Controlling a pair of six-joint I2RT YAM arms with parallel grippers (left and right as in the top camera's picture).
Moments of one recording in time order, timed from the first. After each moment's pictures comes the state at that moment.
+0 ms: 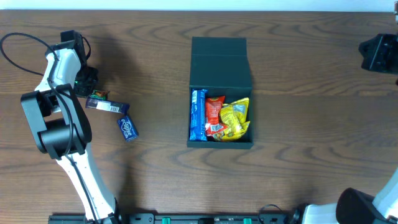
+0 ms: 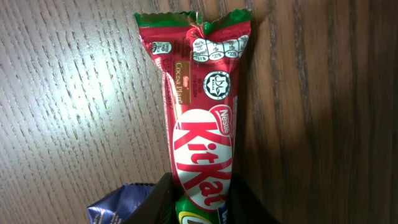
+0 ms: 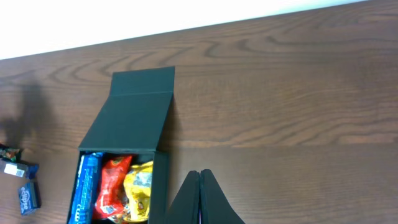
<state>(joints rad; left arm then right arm) 0.25 2.27 1.74 -0.97 -0.16 -1.08 -0.35 1.60 2.16 -1.43 -0.41 -0.09</state>
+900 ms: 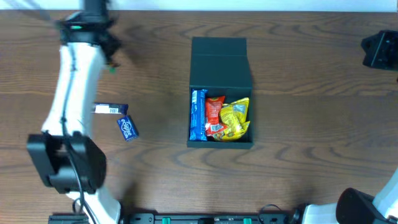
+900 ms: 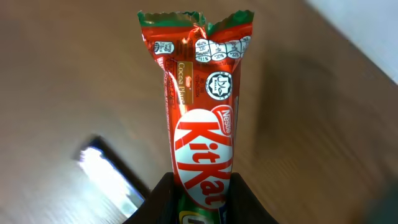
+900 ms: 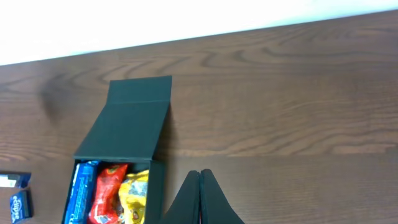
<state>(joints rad) -0.10 1.88 1.81 -1.01 -0.33 -0.74 -0.35 1.60 2.16 -1.39 -0.40 -0.09</state>
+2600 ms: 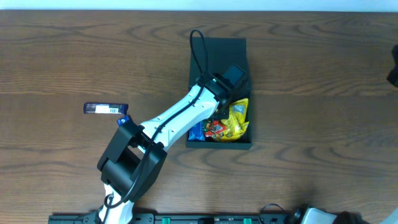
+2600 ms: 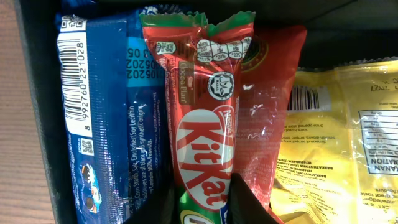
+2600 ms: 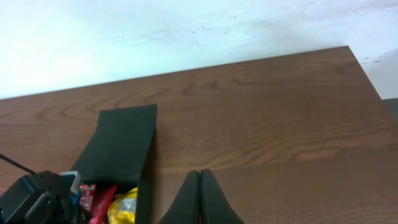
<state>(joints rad) -0.75 2.02 1.59 -0.99 -0.13 -0.71 -0.47 1.44 2.16 -1.38 -0.41 -0.09</state>
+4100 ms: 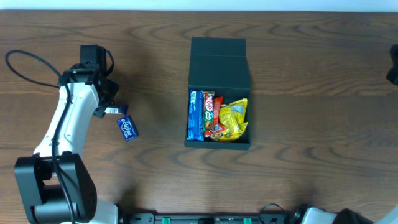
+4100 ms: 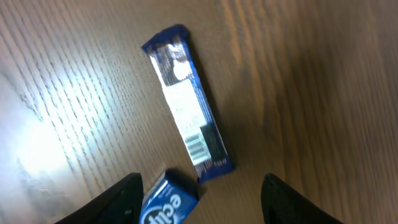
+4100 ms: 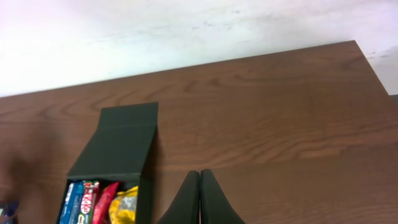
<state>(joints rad) 0.06 1.68 1.23 -0.86 -0.19 -1.11 -0.47 1.45 2.16 -1.39 -0.42 -0.09</state>
